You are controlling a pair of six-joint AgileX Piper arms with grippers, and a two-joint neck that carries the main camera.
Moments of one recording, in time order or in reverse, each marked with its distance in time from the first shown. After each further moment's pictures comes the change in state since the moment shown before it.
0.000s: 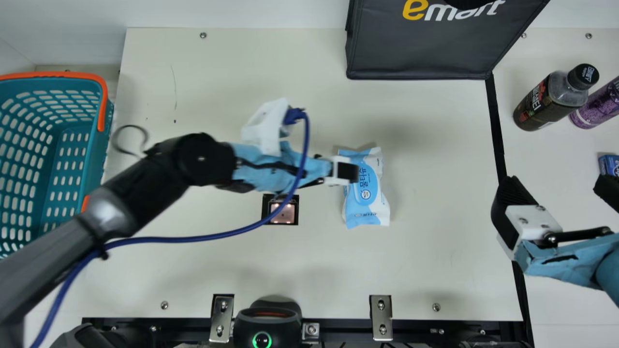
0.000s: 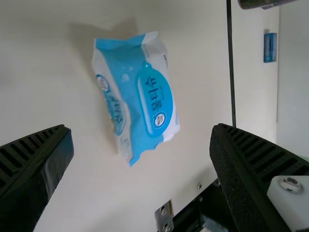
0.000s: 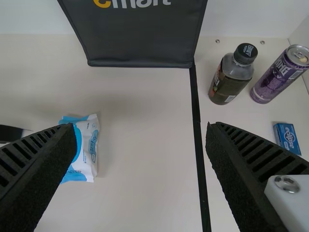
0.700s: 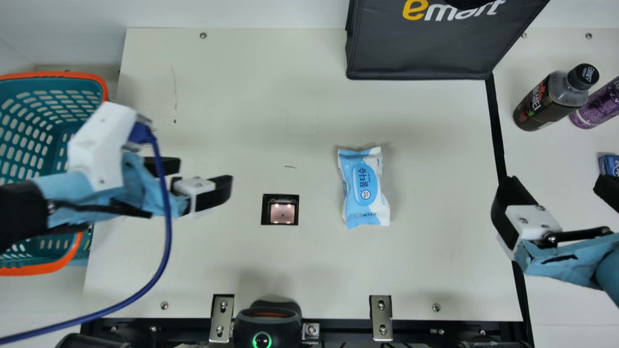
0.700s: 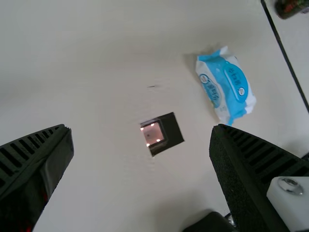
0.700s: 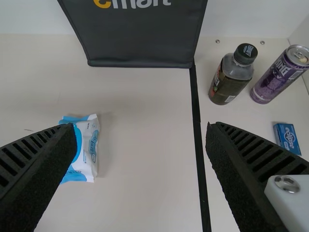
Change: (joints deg) left arm 25.6 -30.5 6.4 18.3 17.8 13.1; right arm 0.0 0.0 0.0 0.0 0.0 0.0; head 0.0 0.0
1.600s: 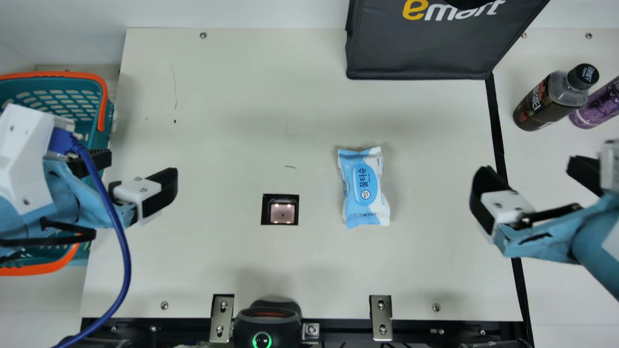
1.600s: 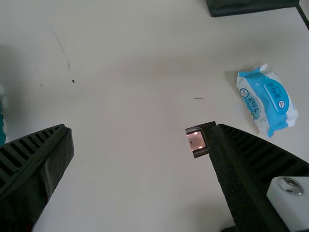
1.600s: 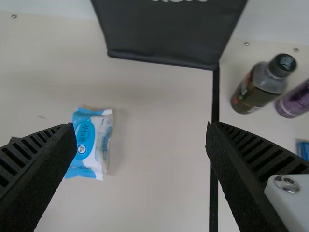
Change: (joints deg) left arm 4.7 -6.8 -4.5 9.8 4.9 -2.9; right arm 5.4 6.1 -0.5 1.5 -2.2 -2.5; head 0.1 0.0
